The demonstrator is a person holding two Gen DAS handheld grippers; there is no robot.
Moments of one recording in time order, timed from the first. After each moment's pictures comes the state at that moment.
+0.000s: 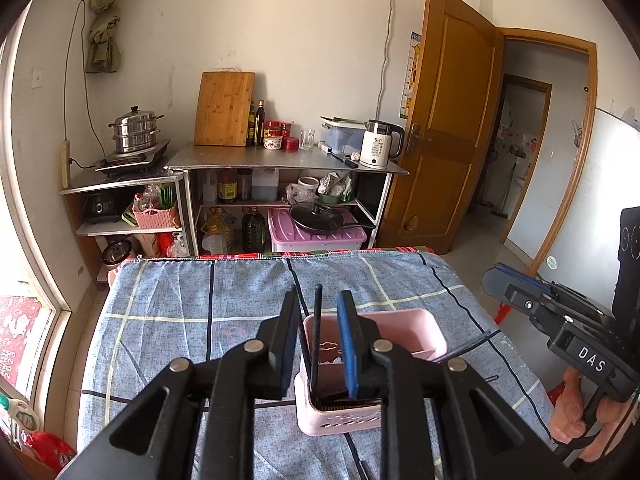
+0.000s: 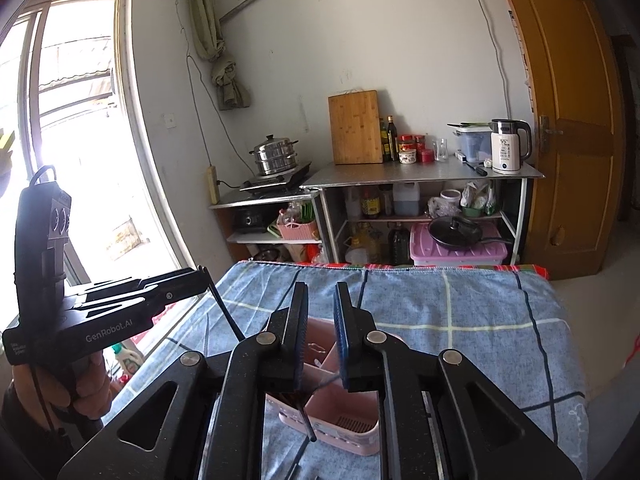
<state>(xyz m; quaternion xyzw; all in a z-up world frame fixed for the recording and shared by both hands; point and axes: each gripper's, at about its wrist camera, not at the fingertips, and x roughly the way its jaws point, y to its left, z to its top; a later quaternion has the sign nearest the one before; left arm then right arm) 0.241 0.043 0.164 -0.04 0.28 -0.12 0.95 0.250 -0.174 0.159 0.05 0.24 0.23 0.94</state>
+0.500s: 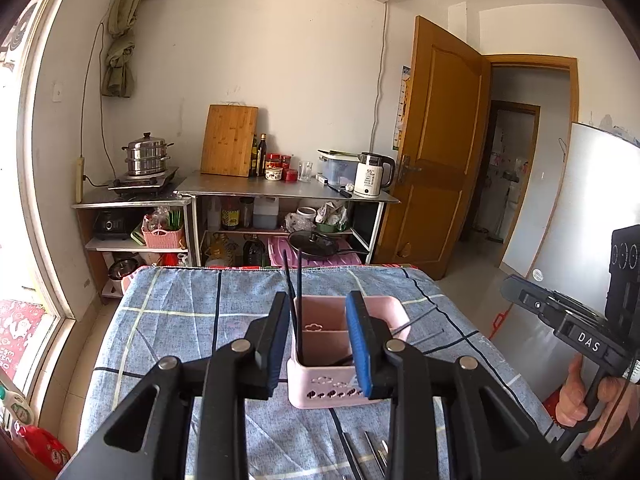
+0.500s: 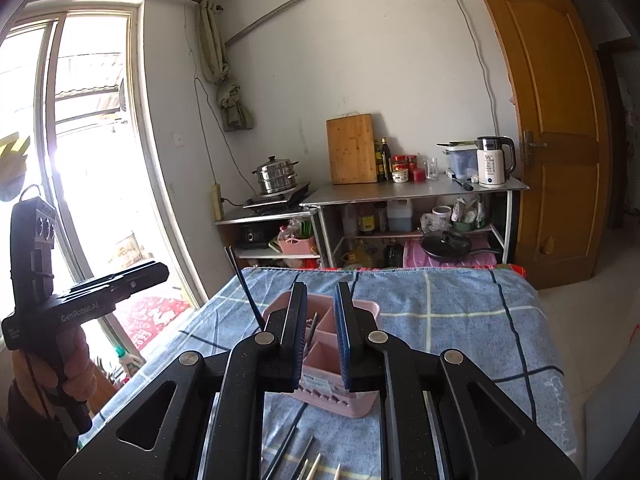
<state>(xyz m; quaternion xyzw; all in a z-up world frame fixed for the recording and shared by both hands) 0.149 0.047 0.172 -0.05 0.22 -0.12 0.97 0.169 -0.215 0.161 0.06 0.20 0.23 0.95</state>
